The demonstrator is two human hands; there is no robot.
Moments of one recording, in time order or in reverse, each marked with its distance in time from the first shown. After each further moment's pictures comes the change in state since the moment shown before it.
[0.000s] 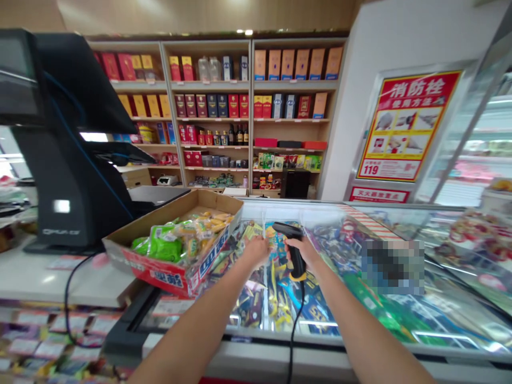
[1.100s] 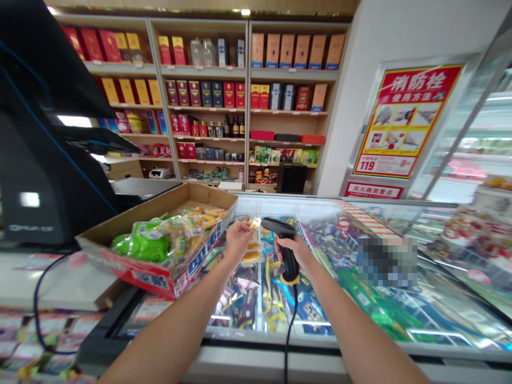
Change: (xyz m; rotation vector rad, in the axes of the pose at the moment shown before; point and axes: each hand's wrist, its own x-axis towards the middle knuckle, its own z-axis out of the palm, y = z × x) left_hand 0.006 -0.026 -0.003 -1.183 0.601 -0.240; right_hand -0.017 -0.006 0.012 -0.015 -0.172 -0.080
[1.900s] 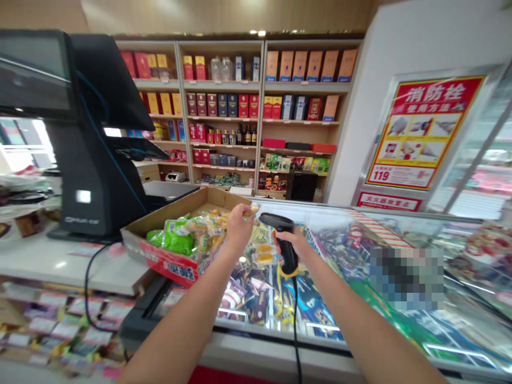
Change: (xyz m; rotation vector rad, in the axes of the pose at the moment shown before) left_hand 0.020 0.079 -0.043 0.432 0.157 0.345; right_hand 0.017 -0.031 0.048 0.002 -0.090 0.019
